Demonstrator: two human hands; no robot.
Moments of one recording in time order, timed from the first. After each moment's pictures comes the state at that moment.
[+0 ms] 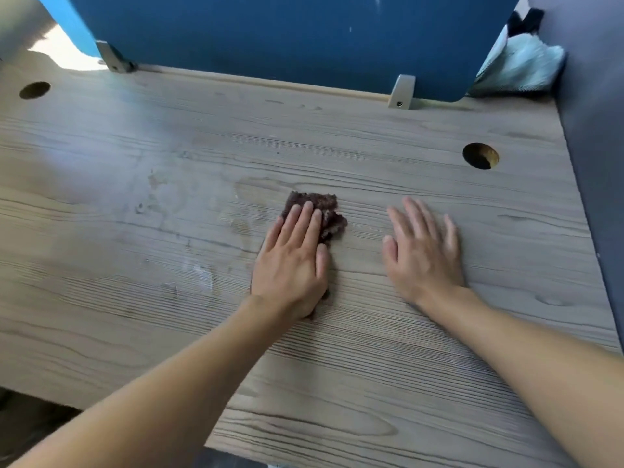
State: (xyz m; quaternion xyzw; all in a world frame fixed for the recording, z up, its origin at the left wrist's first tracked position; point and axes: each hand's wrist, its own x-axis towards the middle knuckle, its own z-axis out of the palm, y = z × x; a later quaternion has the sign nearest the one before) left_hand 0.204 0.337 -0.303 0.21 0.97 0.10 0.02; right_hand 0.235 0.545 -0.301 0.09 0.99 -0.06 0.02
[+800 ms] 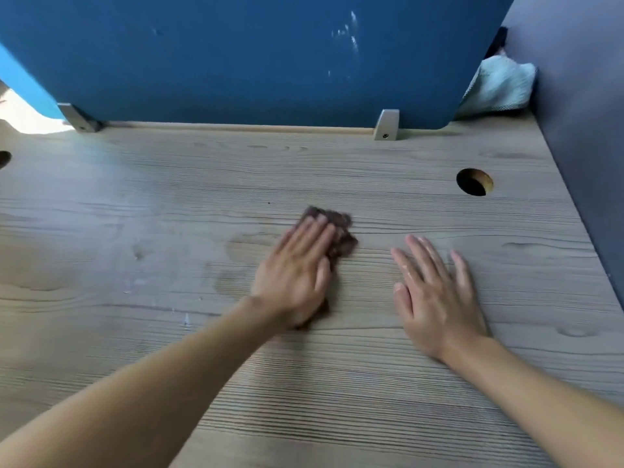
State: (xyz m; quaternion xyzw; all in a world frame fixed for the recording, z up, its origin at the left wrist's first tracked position) left_hand 0.109 0.335 -0.300 0.38 0.92 0.08 0.02; right_hand 0.236 0.544 -0.306 0.10 0.99 -0.04 0.02
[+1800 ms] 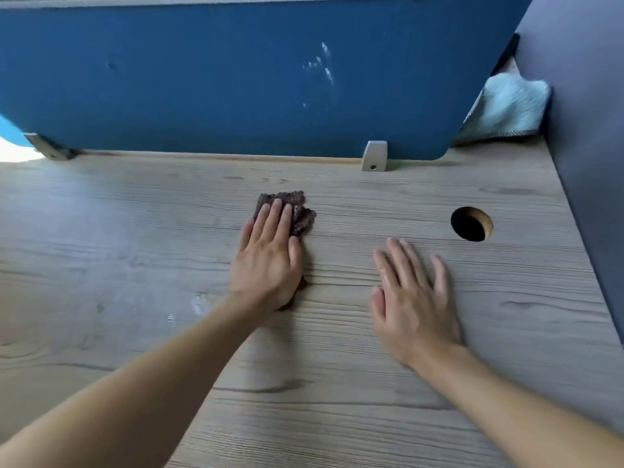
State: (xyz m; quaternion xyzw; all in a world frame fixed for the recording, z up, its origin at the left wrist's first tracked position) left_hand 0.025 0.382 -0.303 0.19 0.98 0.08 0.04; right_hand 0.161 0.574 -0.305 0.11 0.99 -0.04 0.00
